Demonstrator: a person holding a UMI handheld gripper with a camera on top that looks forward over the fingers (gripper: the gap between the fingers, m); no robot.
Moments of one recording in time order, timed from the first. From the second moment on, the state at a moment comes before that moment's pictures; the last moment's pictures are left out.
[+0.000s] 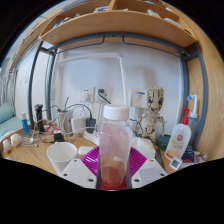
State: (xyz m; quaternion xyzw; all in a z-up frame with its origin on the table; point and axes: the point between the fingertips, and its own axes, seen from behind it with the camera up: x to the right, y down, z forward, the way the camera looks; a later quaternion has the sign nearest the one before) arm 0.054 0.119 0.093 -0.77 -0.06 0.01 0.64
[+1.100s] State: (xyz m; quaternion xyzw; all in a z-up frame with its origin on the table) arm 0.087 -0.073 0.202 -0.83 0.03 0.02 0.55
